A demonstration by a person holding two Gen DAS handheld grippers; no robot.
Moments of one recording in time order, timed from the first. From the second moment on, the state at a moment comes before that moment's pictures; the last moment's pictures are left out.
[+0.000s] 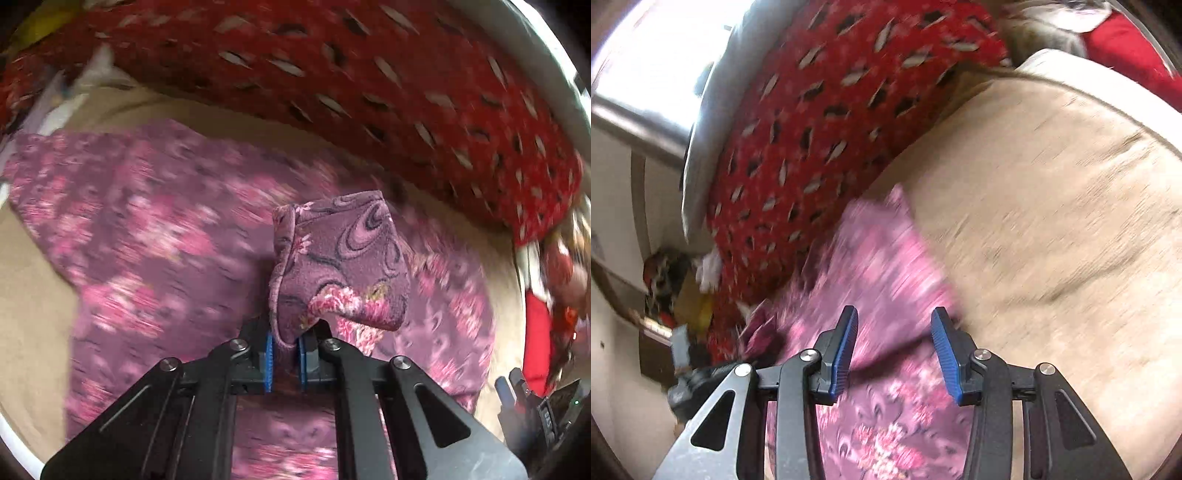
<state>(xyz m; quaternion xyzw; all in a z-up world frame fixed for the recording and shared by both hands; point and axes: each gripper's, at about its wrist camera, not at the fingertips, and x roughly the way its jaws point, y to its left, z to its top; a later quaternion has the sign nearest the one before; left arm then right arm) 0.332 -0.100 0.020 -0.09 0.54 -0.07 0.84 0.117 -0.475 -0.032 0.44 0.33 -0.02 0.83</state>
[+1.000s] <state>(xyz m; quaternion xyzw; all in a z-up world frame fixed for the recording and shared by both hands) 0.349 0.022 -0.026 -0.18 0.59 -0.06 0.78 0.179 -0.409 -0.018 0.33 0.35 -0.01 0.88</state>
